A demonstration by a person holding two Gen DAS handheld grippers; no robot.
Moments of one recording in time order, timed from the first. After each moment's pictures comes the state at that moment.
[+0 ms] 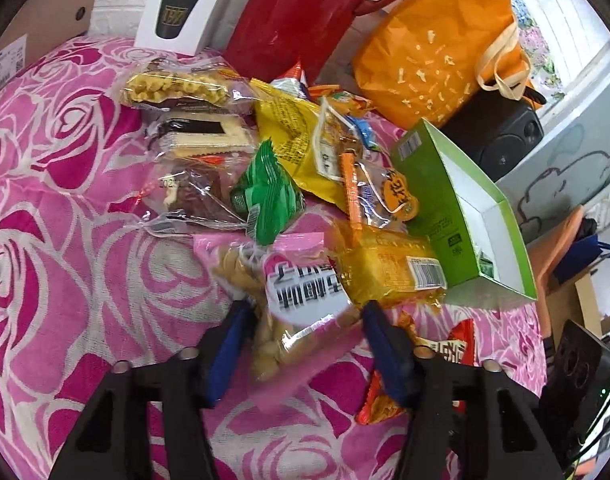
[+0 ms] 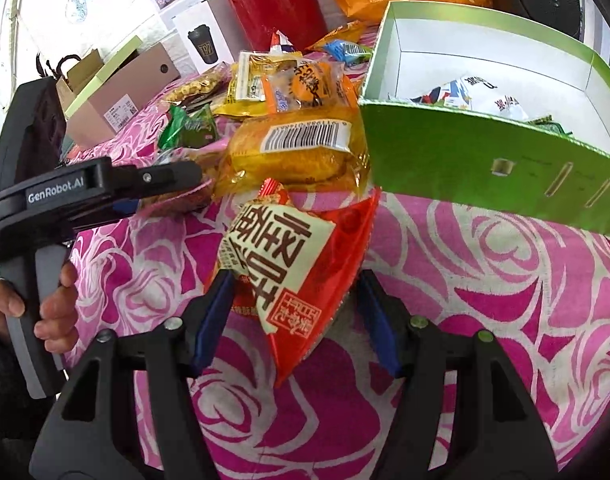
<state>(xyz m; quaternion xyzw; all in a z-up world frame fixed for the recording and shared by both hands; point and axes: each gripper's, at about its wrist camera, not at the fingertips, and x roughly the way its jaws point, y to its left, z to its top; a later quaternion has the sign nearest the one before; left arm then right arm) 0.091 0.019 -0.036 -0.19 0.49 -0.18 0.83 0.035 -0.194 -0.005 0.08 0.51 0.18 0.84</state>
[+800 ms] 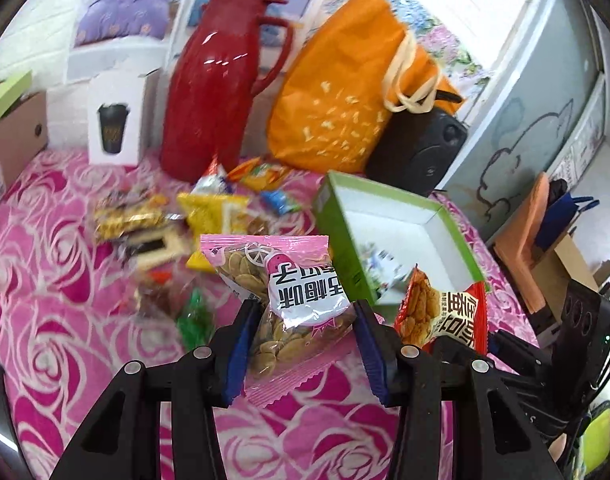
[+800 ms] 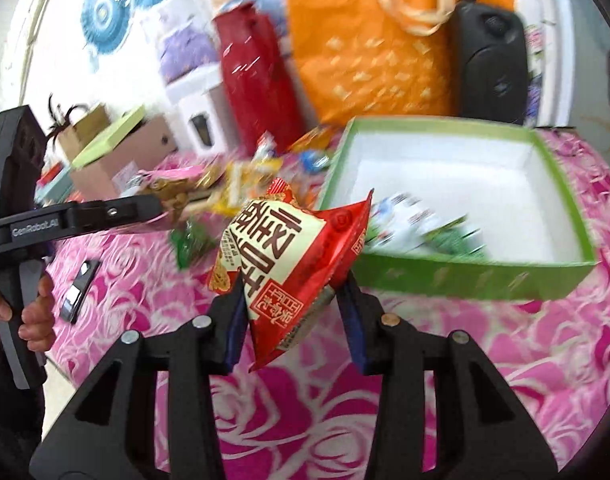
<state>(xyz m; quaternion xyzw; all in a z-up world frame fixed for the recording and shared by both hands) 0.072 -0.011 0.068 -0.11 0.41 -0.24 0.87 0.018 -0.243 0.084 0.07 0.40 0.14 0.90</state>
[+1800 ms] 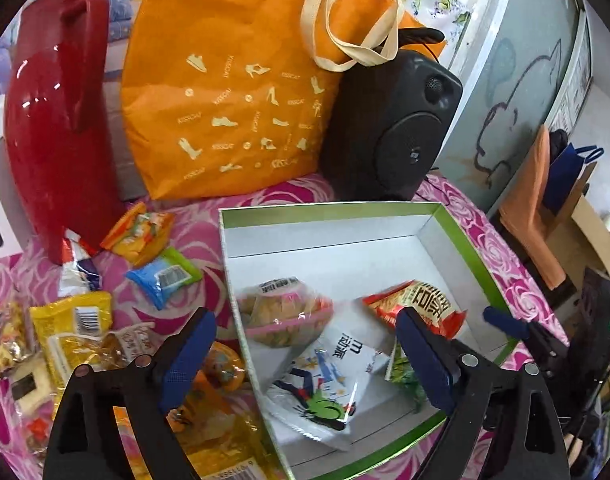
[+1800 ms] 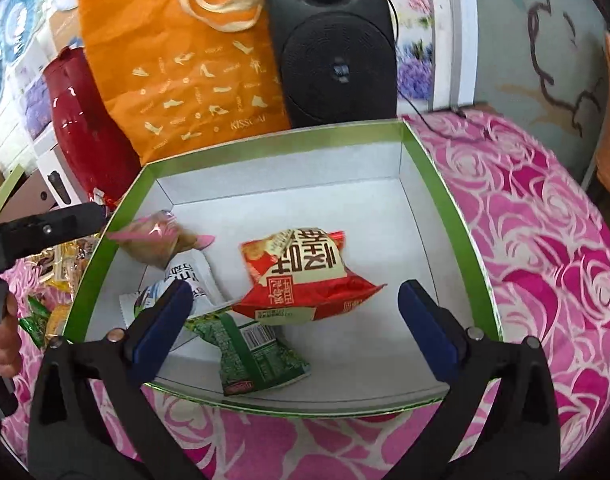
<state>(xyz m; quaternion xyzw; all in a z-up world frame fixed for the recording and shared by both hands) 0.182 -0.172 0.048 -0.02 0.41 -0.28 0.87 0.097 -0.372 0.044 0.08 0.40 -0.02 0.91</state>
